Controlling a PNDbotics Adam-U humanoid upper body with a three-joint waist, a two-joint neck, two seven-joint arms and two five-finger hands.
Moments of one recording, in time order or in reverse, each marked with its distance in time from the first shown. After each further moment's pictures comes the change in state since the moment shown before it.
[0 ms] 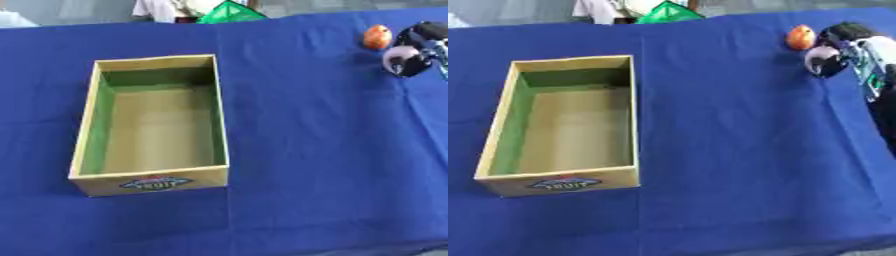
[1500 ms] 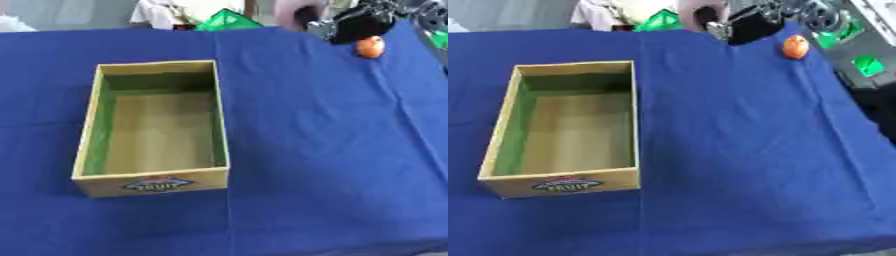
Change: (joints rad) left arm -0.001 0.001 -0.001 0.000 0.003 -0.004 -0.006; right arm -0.042 -0.005 0.249 -1.038 -0.292 0.038 0.188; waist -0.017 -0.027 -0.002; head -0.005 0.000
